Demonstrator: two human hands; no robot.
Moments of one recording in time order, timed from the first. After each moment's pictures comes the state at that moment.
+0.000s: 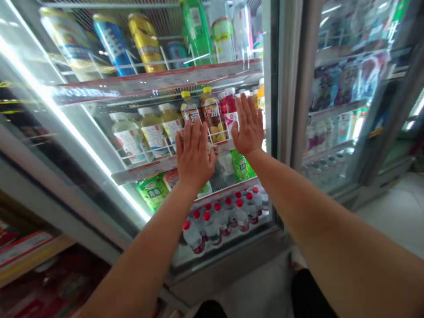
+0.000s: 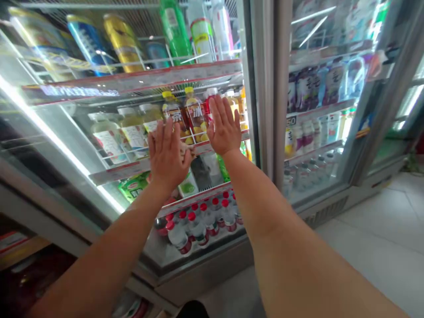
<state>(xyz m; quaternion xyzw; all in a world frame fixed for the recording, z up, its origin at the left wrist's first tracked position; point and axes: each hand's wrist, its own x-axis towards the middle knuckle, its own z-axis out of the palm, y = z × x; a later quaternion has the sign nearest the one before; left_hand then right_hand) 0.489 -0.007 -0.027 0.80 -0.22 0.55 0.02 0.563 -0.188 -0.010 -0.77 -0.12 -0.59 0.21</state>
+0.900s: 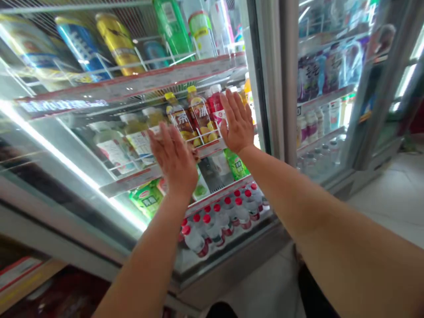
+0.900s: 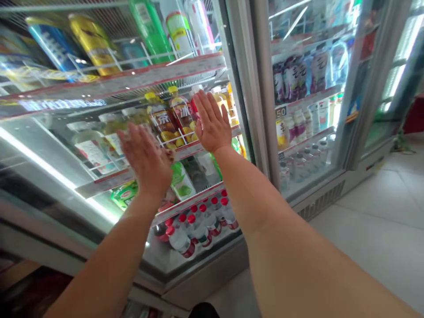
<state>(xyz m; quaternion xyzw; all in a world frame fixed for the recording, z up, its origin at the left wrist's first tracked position) 0.497 0.008 -0.029 0.78 -0.21 0.58 0.04 0.561 -0.189 -0.008 -0.78 -0.12 -0.58 0.20</state>
